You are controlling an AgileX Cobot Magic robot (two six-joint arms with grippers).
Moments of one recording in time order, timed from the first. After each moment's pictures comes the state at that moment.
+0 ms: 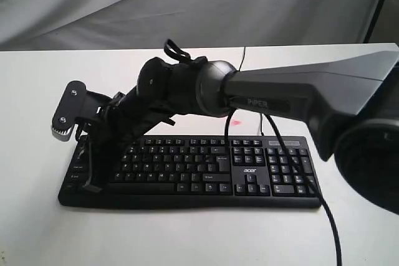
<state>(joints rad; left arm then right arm) 0.03 0.00 -0.01 0.06 0.27 -0.02 0.69 2.29 -1.72 0.73 0.56 -1.25</state>
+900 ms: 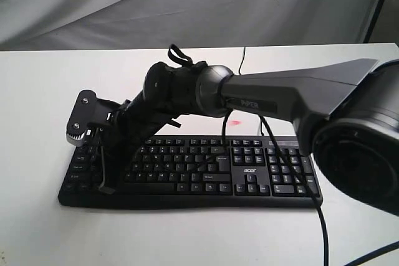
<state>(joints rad) 0.03 0.00 -0.01 0.06 0.27 -0.02 0.66 2.36 -1.78 0.69 0.63 -1.25</state>
